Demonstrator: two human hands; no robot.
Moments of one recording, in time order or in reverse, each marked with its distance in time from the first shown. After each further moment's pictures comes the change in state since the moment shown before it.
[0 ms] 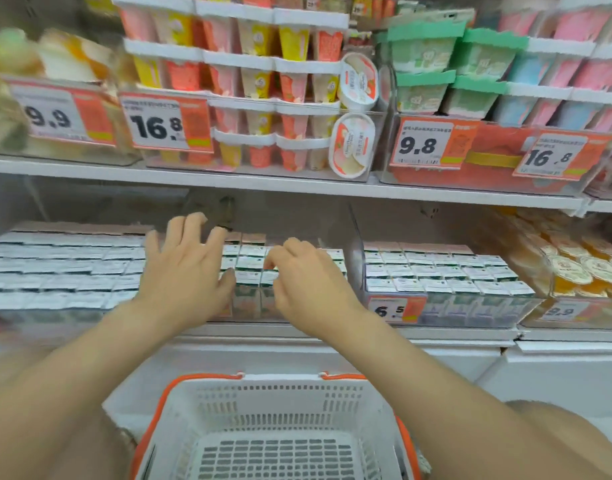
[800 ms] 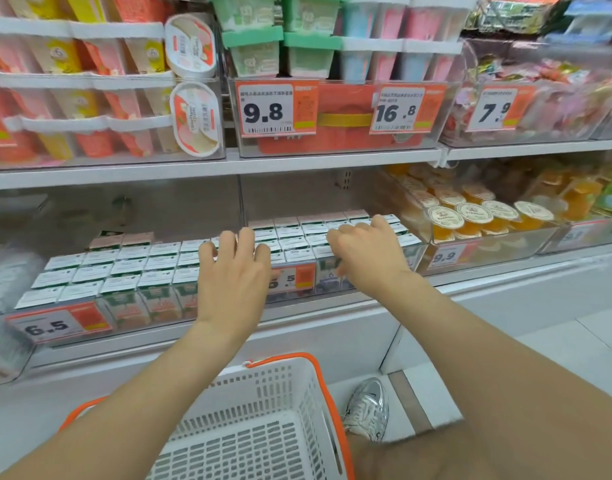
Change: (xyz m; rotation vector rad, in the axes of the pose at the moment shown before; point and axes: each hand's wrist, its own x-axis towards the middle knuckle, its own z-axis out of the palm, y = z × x) left_hand 0.012 0.227 0.027 0.052 0.140 0.256; right_hand -0.124 0.199 -0.061 -0.612 -0.168 0.300
